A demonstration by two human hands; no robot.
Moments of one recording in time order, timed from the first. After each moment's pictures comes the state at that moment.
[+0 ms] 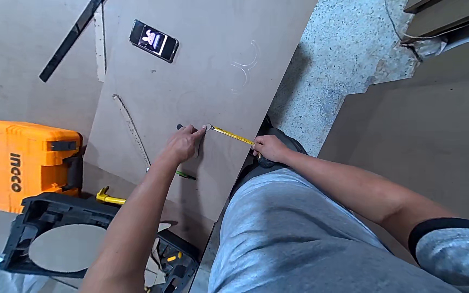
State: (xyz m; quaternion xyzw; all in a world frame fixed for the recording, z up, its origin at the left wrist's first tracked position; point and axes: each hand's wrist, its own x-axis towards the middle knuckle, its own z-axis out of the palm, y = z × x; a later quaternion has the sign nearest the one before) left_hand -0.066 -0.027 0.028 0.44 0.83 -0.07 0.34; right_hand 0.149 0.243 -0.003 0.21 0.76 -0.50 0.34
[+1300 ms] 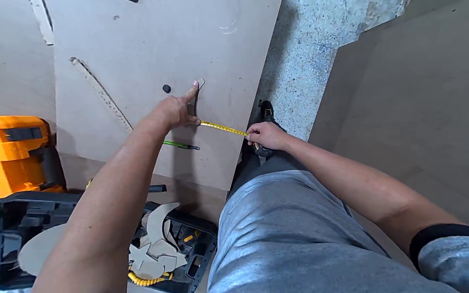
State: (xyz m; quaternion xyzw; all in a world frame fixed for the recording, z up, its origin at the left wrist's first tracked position) left_hand -0.063 -0.029 0.029 0.37 0.80 -0.12 0.46; right_hand 0.219 0.134 -0.009 0.23 0.74 -0.55 0.31
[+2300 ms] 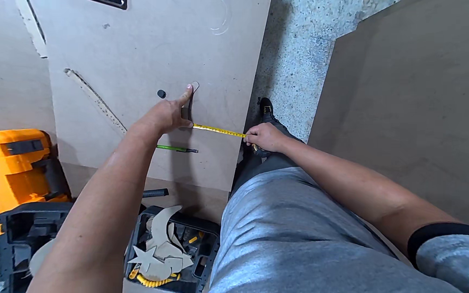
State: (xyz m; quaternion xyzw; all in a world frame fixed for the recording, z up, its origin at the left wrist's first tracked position) left_hand -0.071 -0.029 0.029 0.39 0.78 -0.12 0.47; right_hand 0.228 0.128 -0.011 0.24 0.75 -0.54 0.29
